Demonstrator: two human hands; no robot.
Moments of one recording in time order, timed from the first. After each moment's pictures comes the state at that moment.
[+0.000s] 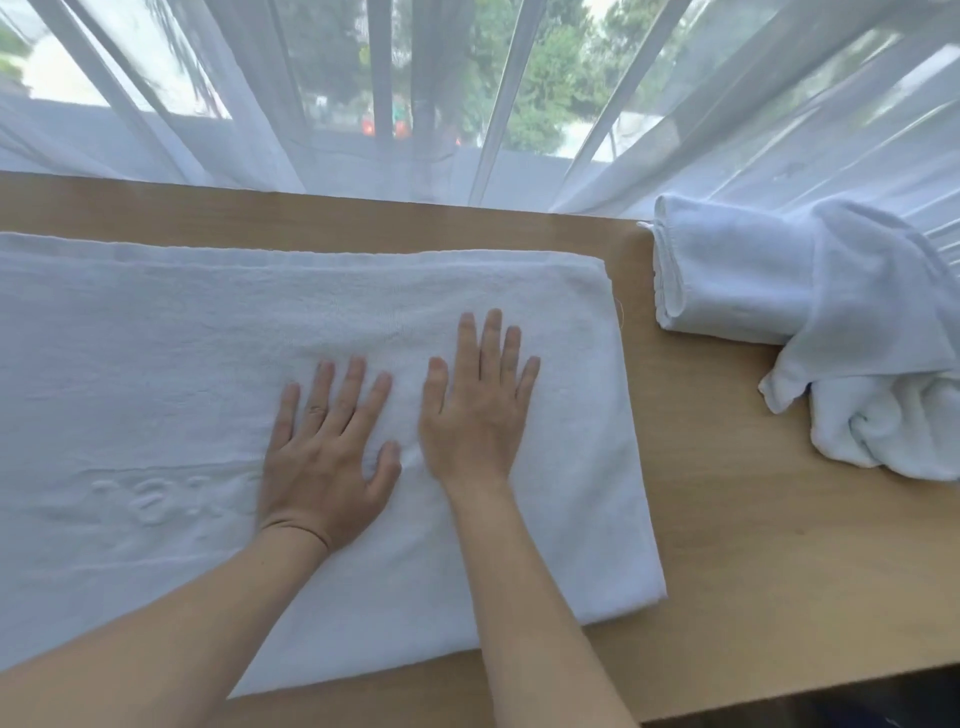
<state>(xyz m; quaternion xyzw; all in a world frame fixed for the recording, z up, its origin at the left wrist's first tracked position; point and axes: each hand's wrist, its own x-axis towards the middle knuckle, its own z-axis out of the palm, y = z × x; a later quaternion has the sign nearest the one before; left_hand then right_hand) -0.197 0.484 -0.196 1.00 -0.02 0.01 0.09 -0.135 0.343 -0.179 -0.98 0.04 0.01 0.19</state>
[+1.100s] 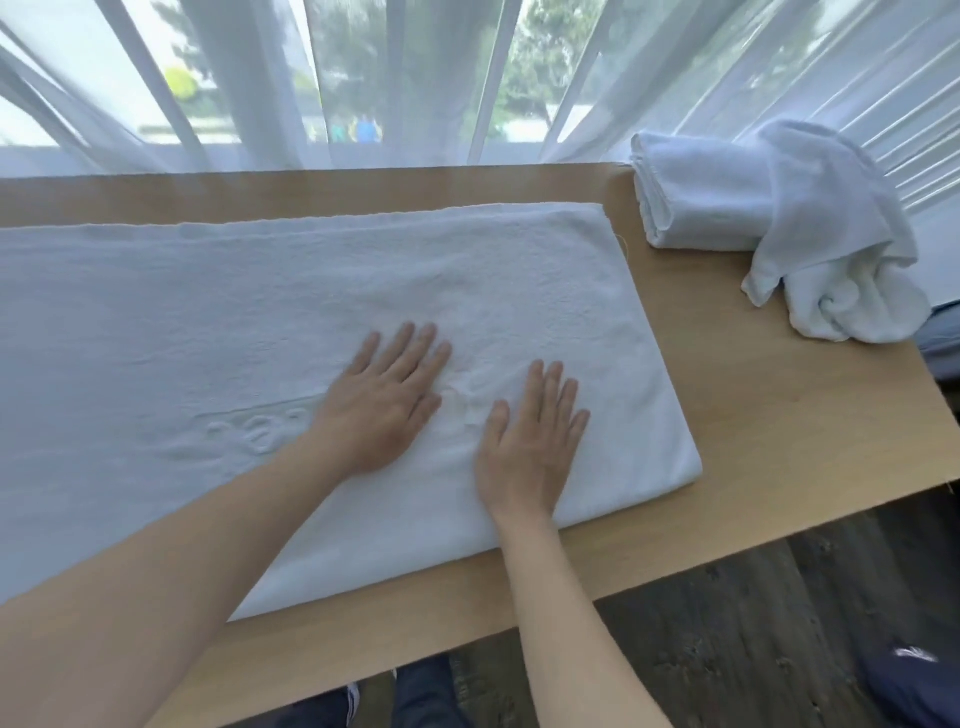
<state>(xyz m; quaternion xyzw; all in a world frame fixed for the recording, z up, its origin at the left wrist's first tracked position) -0.199 0.537 -0.184 0.96 -0.25 -0.12 0.08 -0.267 0.369 -0.178 -0.96 0.21 0.01 0.19</state>
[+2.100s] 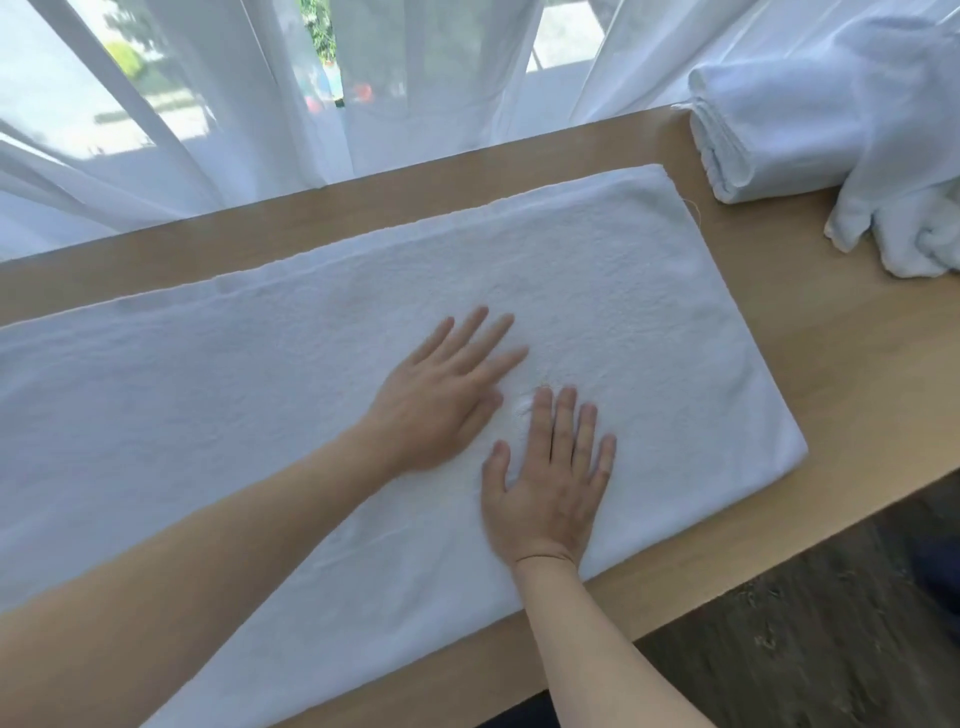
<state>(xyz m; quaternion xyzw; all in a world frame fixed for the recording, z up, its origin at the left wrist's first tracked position) -0.141 0.578 -0.180 0.89 -0.42 -0.08 0.16 -0.271 0.452 -0.197 -0.97 0.24 -0.01 0.08</state>
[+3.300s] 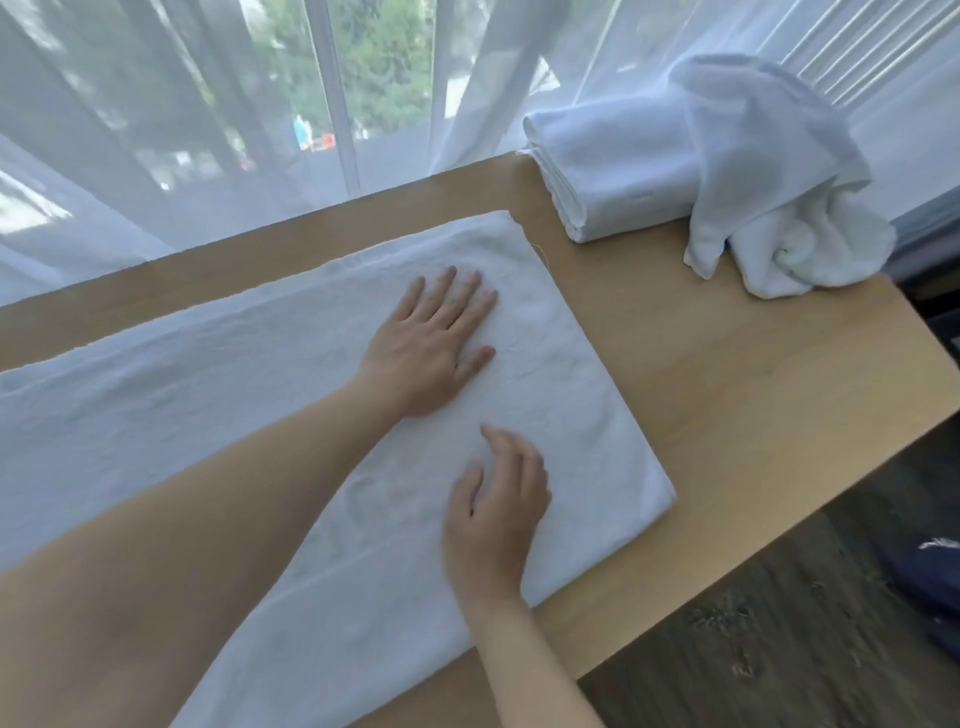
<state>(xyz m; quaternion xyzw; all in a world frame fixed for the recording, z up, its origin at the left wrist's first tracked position) -0.057 0.394 -0.195 0.92 -0.38 -0.08 0.06 -0.247 0.353 -0.174 -0.87 0.31 -0.13 0.35</state>
